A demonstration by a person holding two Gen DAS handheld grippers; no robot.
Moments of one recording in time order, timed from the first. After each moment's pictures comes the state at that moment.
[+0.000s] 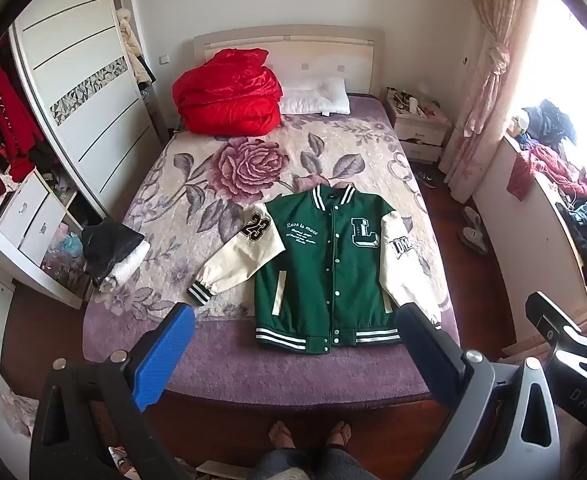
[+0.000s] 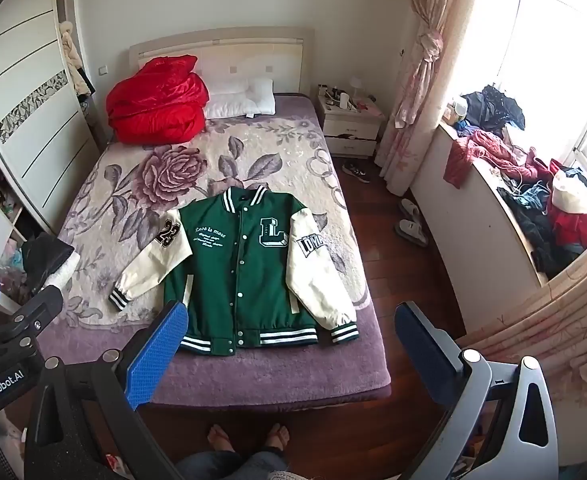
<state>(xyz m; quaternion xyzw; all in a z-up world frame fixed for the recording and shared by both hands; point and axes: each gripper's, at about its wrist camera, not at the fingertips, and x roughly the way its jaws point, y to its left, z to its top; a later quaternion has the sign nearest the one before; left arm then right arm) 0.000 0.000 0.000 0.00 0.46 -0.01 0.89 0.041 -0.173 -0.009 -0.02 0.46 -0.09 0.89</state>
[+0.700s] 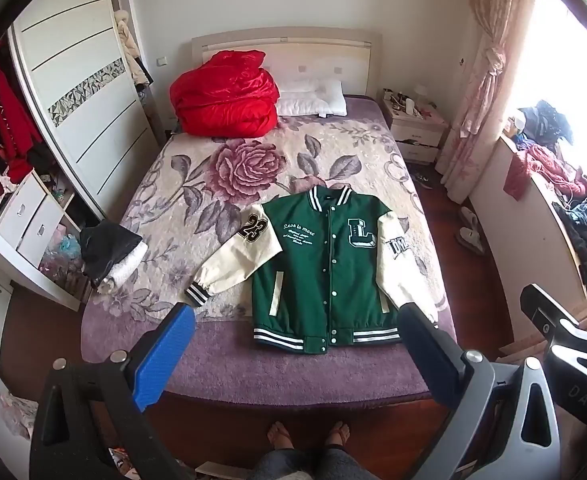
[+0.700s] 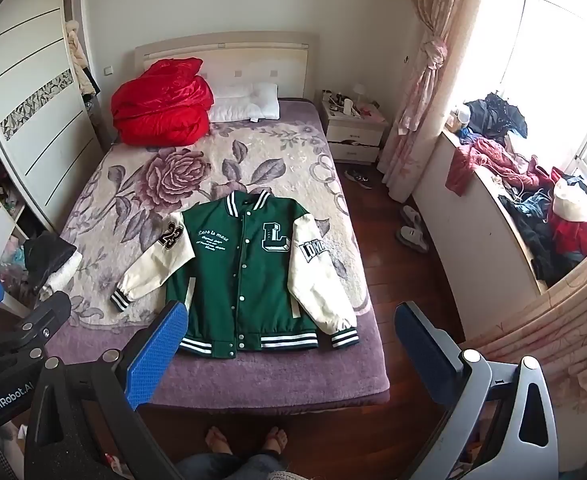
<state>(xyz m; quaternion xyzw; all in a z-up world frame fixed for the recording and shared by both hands) 0.002 -0.007 0.008 0.00 0.46 -0.01 0.89 0.044 -0.167 -0.001 -0.02 0.45 -0.09 0.89</state>
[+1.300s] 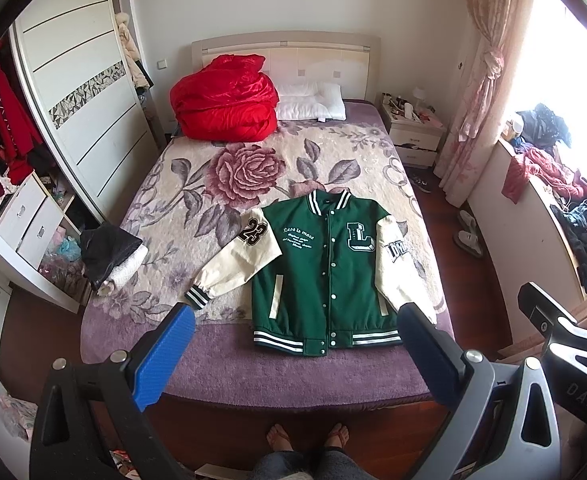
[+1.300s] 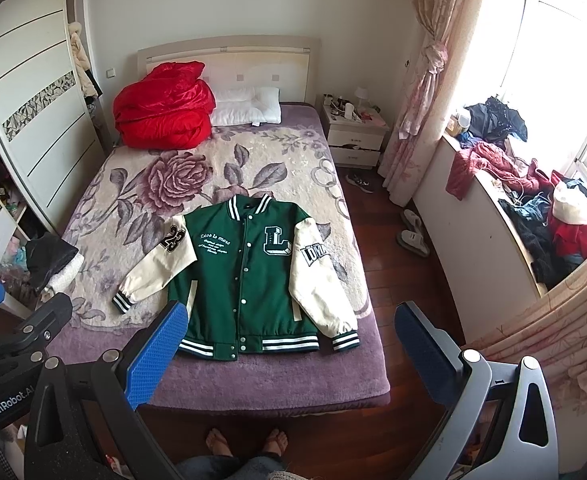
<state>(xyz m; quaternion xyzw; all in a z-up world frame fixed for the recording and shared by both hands) 0.000 -0.003 0.015 0.00 0.46 -0.01 0.89 0.048 -0.161 0.014 -0.02 0.45 -0.09 0.89</state>
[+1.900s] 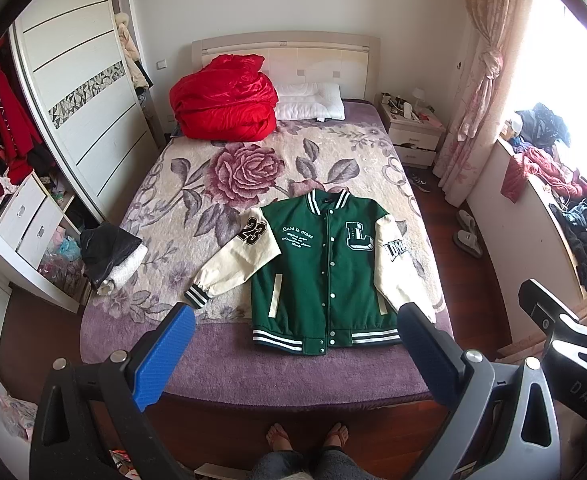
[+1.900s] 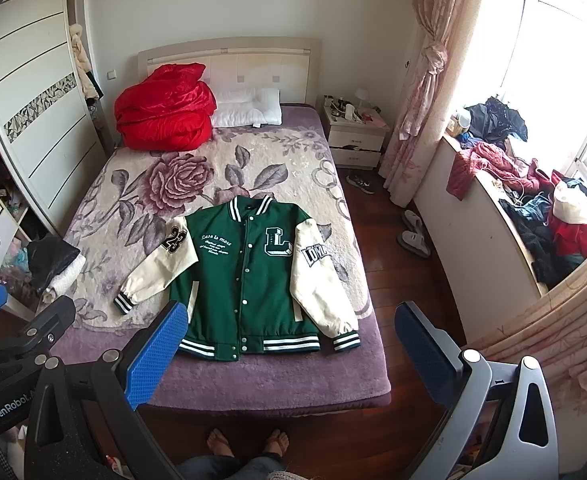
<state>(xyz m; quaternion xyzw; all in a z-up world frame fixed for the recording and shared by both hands) -0.001 -0.004 0.015 0.00 0.45 -0.01 0.89 0.050 -0.150 0.037 -0.02 0.44 -0.09 0.89</state>
